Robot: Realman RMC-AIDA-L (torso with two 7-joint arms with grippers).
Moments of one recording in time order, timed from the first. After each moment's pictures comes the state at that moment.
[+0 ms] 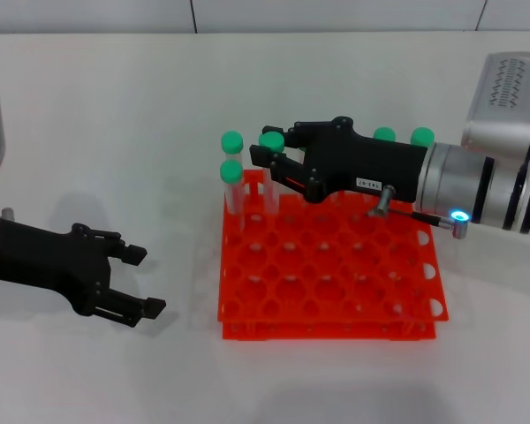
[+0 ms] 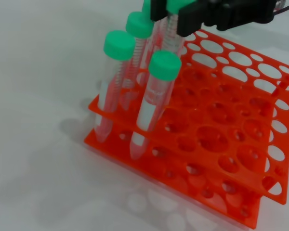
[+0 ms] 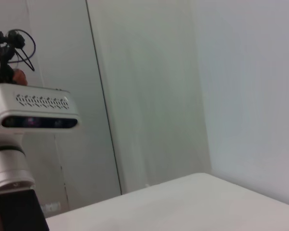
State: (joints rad) left arm -0.43 -2.06 0.93 1.07 2.32 1.70 -1.70; right arm 0.55 2.03 -1.84 -0.66 -0.81 -0.96 1.12
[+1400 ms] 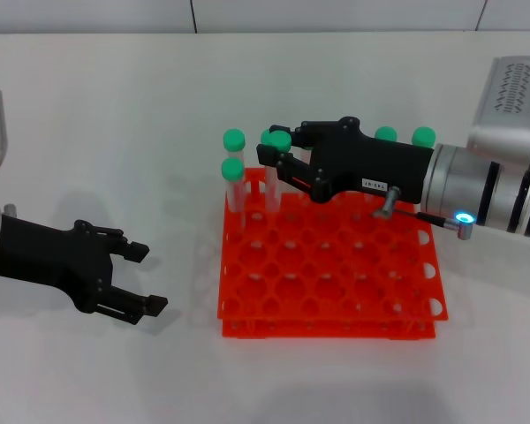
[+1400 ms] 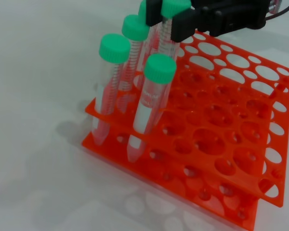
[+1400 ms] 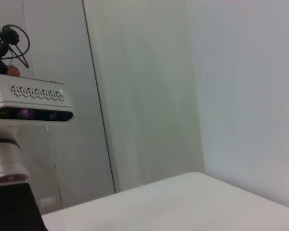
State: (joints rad) left arm -0.44 -2.06 0.94 1.07 2.31 1.70 -1.70; right arm 0.54 2.03 -1.83 -0.65 -0.80 -0.96 1.09
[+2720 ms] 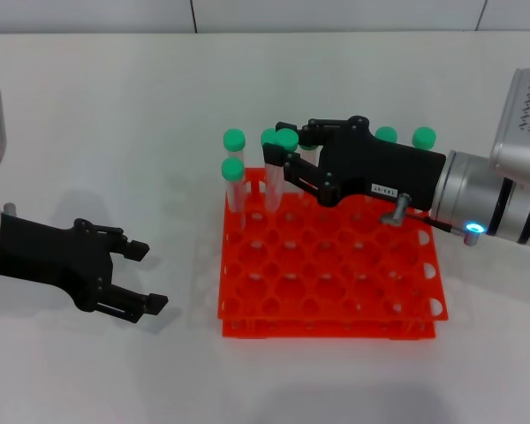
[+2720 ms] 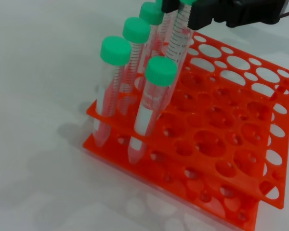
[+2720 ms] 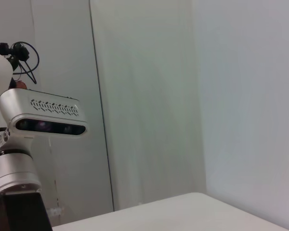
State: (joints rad) left arm -0.44 -2.06 0.94 1.07 2.31 1.70 -1.70; right arm 0.51 2.03 -1.84 -0.63 -0.72 -1.03 0.97
